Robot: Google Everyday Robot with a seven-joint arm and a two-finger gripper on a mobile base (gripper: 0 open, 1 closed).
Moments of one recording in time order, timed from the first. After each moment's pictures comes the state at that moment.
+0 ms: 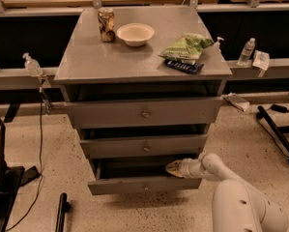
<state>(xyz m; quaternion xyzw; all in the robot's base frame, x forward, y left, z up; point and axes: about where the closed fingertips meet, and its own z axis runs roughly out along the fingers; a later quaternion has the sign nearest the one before) 0.694 -0.159 0.201 -0.55 0.72 0.20 0.38</state>
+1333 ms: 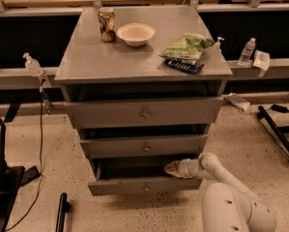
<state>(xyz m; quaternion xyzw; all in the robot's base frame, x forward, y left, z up) 0.698 -0.157 0.180 -0.55 0.72 0.22 0.37</state>
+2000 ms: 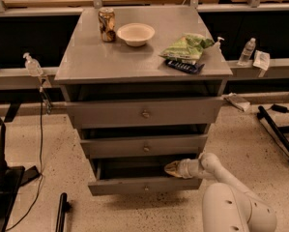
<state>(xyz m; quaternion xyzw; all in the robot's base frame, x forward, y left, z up) 0.698 -0.157 0.180 -0.55 0.72 0.22 0.37</state>
